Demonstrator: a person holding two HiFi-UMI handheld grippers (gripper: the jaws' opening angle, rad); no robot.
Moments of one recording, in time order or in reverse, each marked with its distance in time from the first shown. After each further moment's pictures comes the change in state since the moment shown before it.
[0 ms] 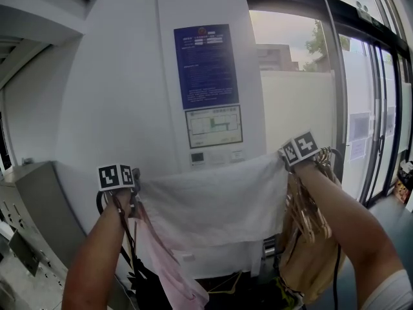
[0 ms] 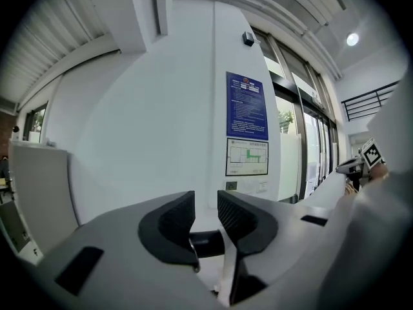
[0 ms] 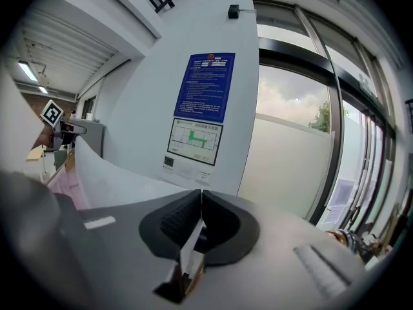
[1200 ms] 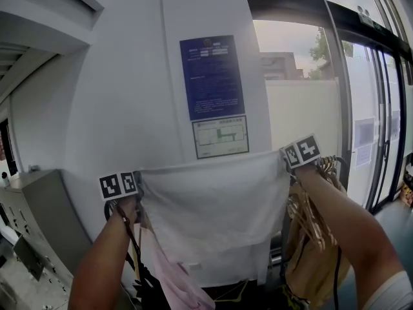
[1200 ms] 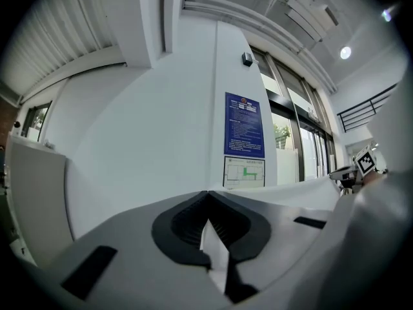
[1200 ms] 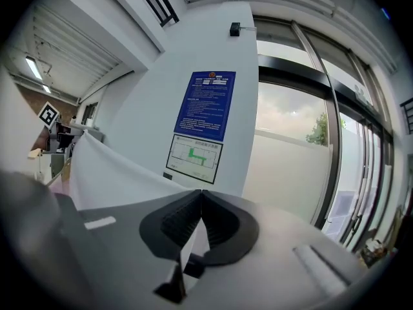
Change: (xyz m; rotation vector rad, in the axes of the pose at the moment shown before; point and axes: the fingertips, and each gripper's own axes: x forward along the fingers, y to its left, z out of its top) left arm -0.022 -0.003 0.031 -0.027 -0.135 -0.035; right arm -0.009 0.005 0.041 -0.014 -0.126 -0.020
